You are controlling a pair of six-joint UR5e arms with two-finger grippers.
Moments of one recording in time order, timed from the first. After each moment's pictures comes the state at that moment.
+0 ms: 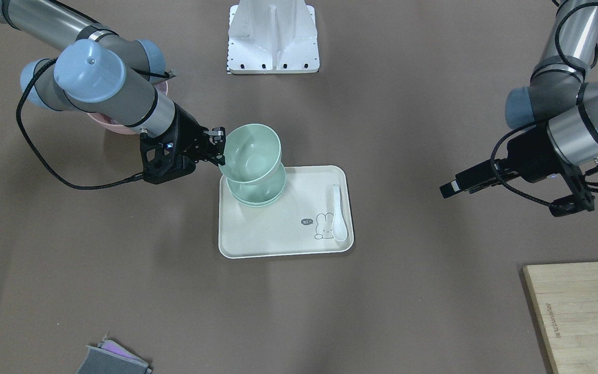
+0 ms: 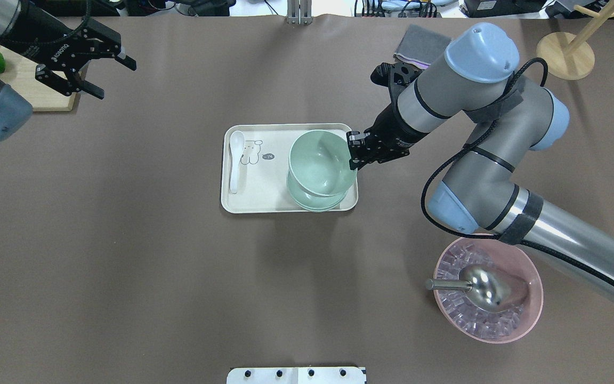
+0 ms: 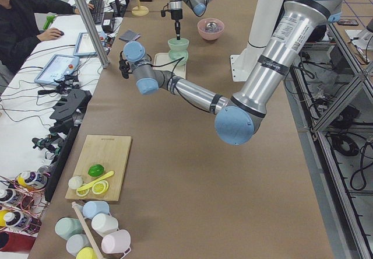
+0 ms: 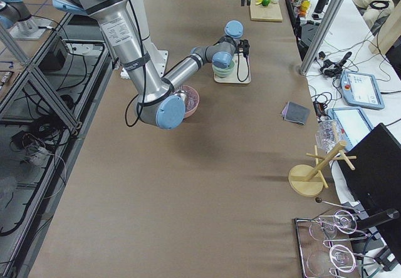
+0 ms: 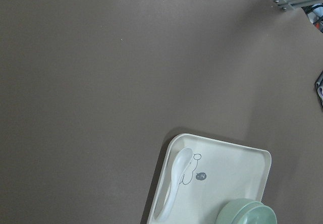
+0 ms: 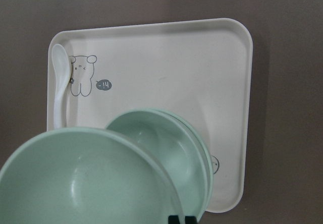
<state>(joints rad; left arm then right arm) -1.14 -2.05 -1.45 -2.34 -2.61 -1.45 0.75 -1.00 1.61 -1.14 2.30 1.15</state>
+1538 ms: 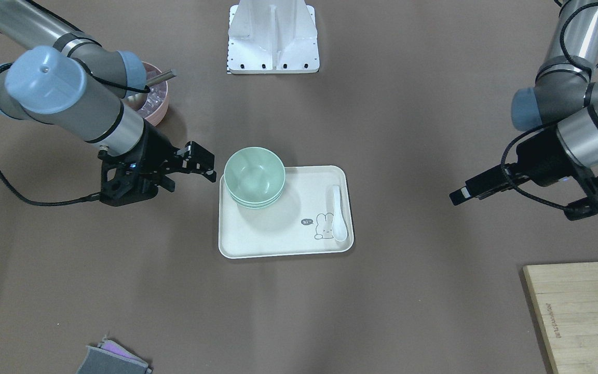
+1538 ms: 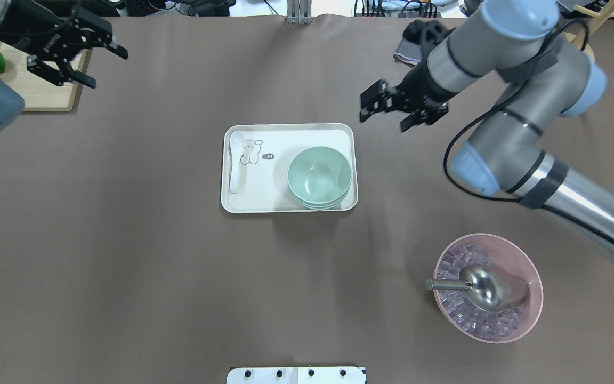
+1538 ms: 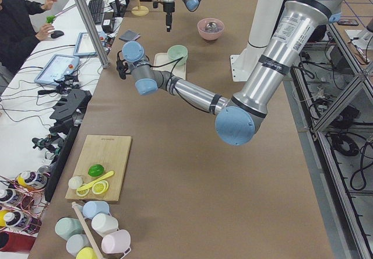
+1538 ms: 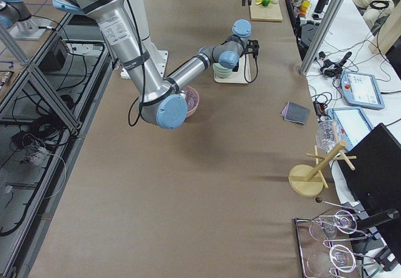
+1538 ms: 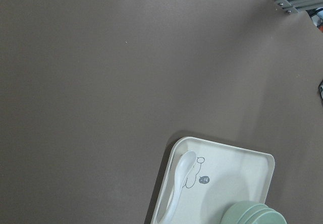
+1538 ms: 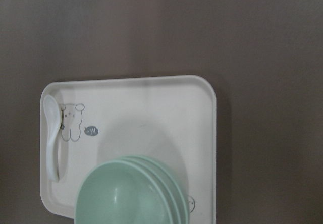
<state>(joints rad) -1.18 -2.05 -1.45 -2.34 -2.55 -1.44 0.91 -1.01 1.60 -1.14 2.31 1.15</state>
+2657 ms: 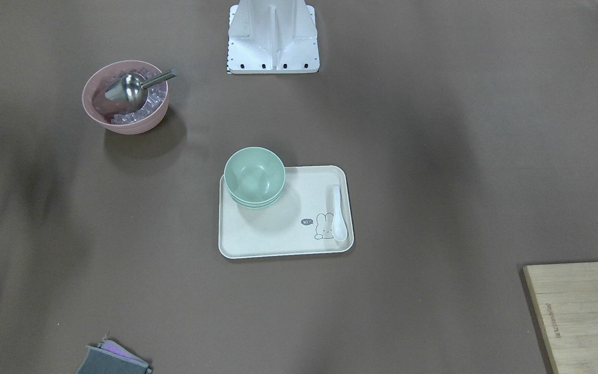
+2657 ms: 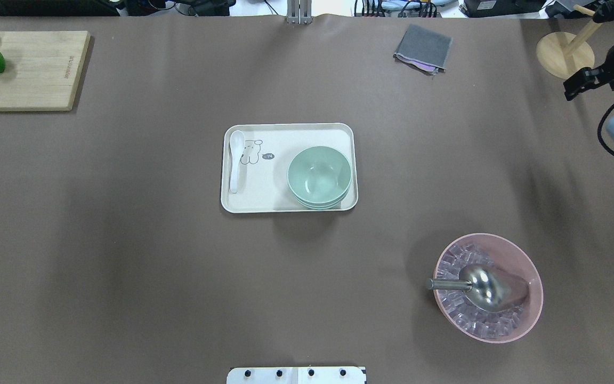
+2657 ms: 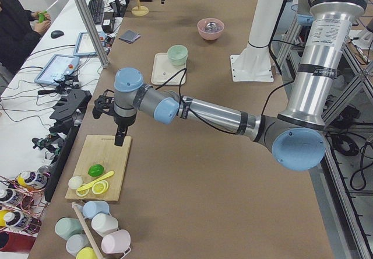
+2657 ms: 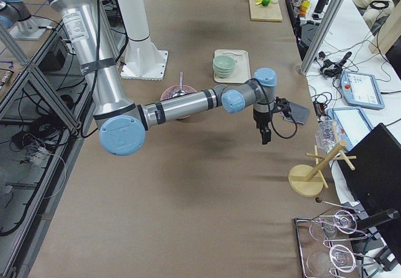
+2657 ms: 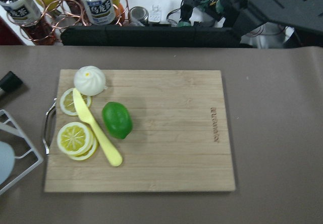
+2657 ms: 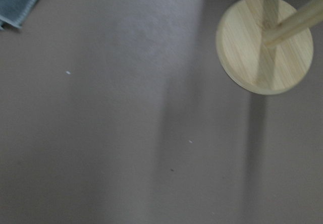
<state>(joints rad) -1.50 -1.74 -1.65 -1.73 -2.25 -0.26 1.26 -1.31 1.52 -1.42 2.14 0.30</state>
